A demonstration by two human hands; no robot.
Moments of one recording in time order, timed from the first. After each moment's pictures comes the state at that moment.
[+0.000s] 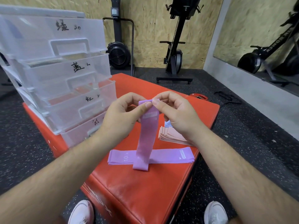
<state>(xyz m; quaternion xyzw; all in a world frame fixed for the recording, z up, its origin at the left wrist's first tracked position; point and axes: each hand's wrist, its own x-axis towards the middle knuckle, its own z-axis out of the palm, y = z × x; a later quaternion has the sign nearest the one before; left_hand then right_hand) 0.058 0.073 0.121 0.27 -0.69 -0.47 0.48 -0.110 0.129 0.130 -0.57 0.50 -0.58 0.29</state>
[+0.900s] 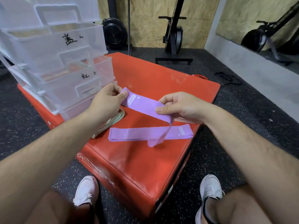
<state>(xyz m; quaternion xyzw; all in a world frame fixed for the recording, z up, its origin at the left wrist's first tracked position) 0.085 0.034 0.076 0.44 -0.64 -0.47 0.42 -0.143 0.136 0.101 -0.54 0.55 -0.36 0.52</state>
